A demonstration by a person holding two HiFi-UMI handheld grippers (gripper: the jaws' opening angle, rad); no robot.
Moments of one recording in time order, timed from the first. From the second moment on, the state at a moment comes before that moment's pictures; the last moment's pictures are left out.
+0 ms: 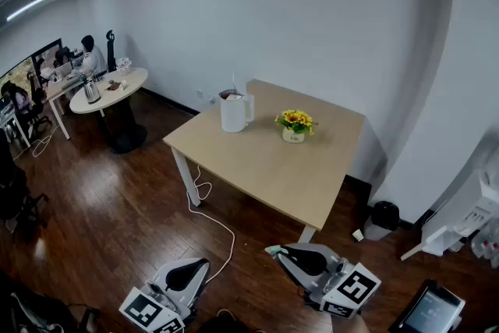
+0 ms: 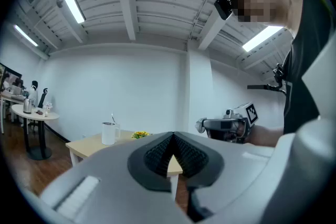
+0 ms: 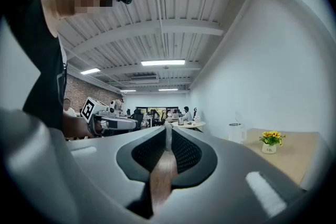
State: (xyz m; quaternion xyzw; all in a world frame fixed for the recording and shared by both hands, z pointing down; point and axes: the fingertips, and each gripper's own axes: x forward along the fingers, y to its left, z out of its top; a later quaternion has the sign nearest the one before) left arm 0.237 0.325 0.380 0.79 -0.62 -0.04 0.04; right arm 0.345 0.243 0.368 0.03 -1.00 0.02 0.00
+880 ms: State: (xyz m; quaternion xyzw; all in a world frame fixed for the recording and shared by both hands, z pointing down) left arm 0.046 0.221 0.385 0.79 -0.61 -0.06 0.06; right arm 0.171 0.133 0.357 0.07 -1.00 0.02 0.00
